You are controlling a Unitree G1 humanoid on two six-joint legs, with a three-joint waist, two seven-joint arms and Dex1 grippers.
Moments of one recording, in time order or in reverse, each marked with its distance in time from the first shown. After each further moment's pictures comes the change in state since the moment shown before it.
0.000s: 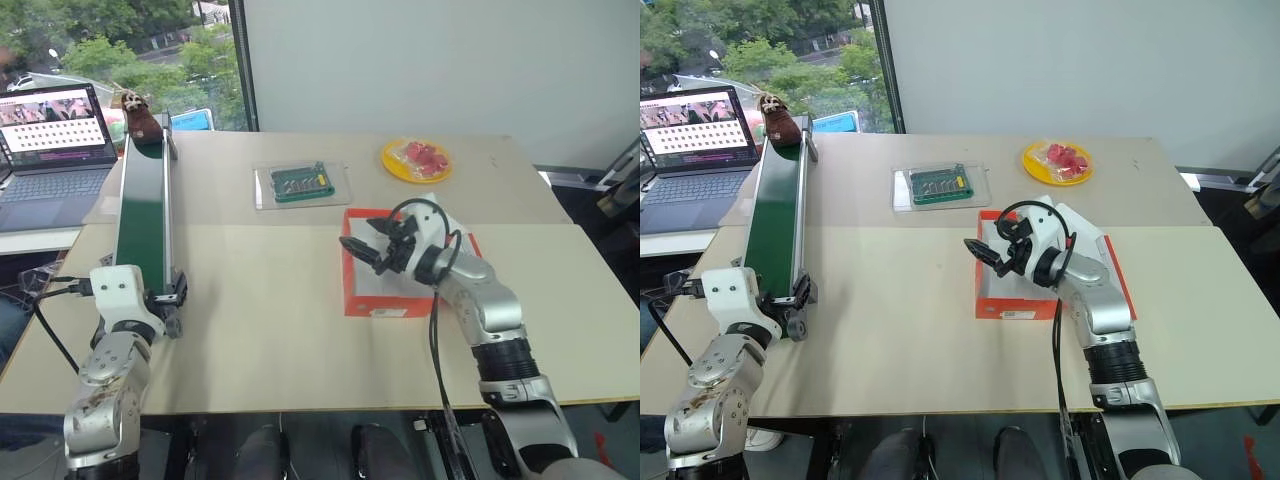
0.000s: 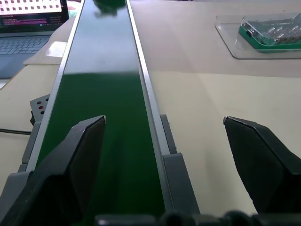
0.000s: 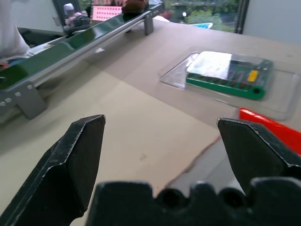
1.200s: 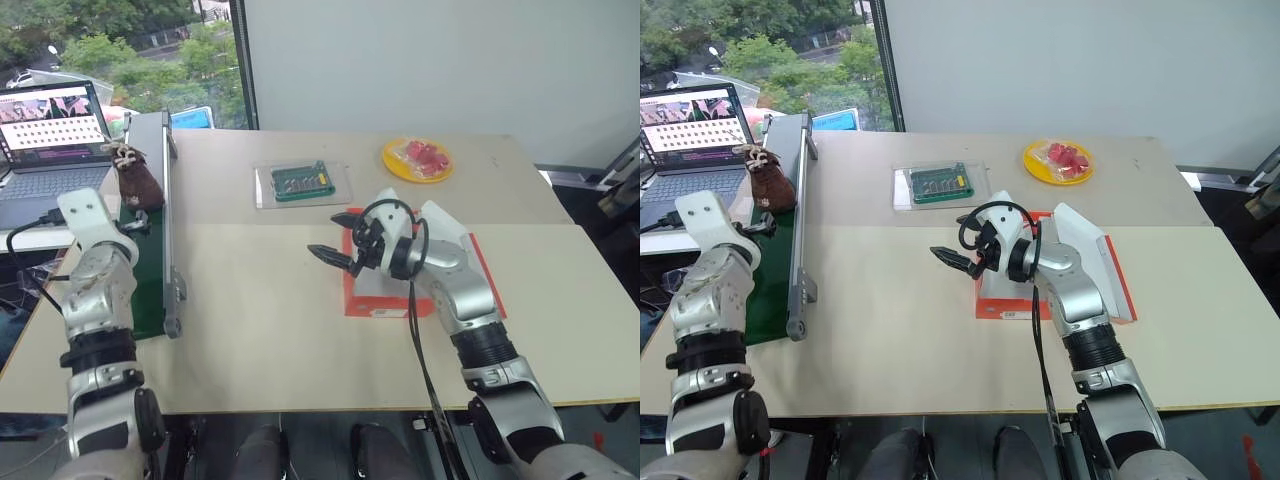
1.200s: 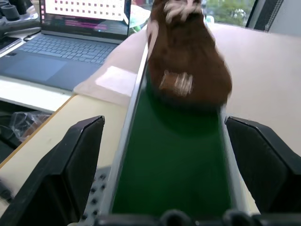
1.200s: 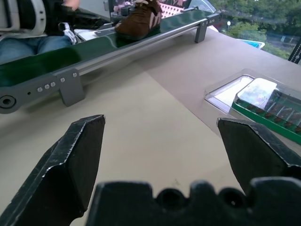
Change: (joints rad) left arm -0.654 0.154 0.066 0.829 0.068 -0.116 0.108; right arm -0.105 0.033 0.101 0.071 -0.099 -0.115 0.114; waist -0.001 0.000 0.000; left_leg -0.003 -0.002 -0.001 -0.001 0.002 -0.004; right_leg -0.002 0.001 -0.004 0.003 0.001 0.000
